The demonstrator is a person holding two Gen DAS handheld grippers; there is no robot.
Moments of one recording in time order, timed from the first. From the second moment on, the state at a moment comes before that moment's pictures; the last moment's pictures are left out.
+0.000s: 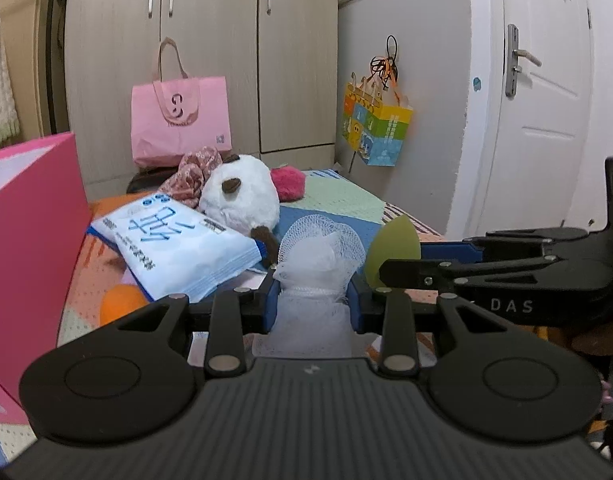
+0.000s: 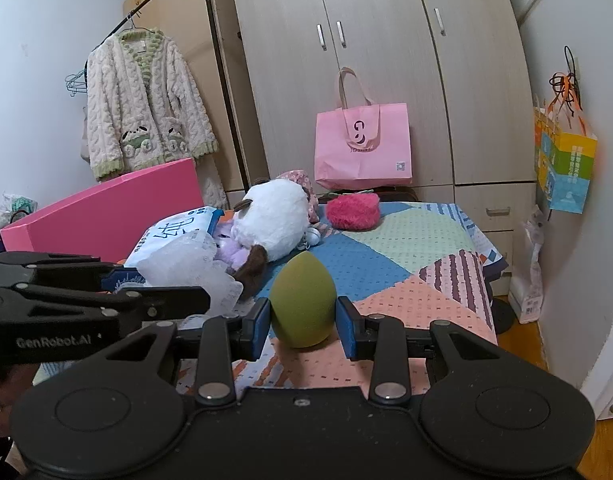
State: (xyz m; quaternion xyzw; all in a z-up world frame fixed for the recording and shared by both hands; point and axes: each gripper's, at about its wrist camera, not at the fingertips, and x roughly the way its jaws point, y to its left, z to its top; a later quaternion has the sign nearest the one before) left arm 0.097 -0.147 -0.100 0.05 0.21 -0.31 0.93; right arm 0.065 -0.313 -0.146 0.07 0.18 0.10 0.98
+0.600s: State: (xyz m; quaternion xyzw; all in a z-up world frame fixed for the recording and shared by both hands) left arm 0.082 -0.094 -0.087 0.00 0.27 -0.33 0.91; right arm 0.038 -0.276 -0.121 0.06 0.25 0.11 0.96
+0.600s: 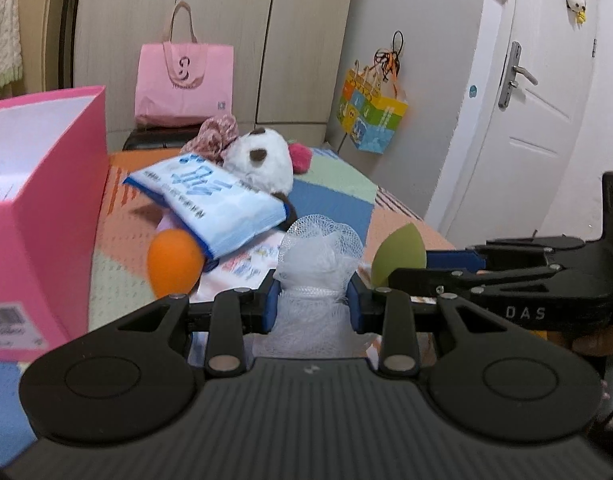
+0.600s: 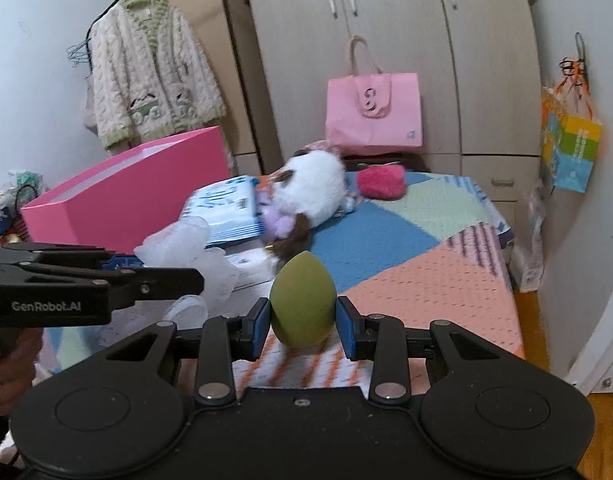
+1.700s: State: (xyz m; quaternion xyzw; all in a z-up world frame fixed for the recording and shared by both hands) left arm 0.056 0.081 0.012 -0.01 0.25 -0.27 0.93; right arm 0.042 -0.133 -0.022 0.02 0.25 0.31 0.92
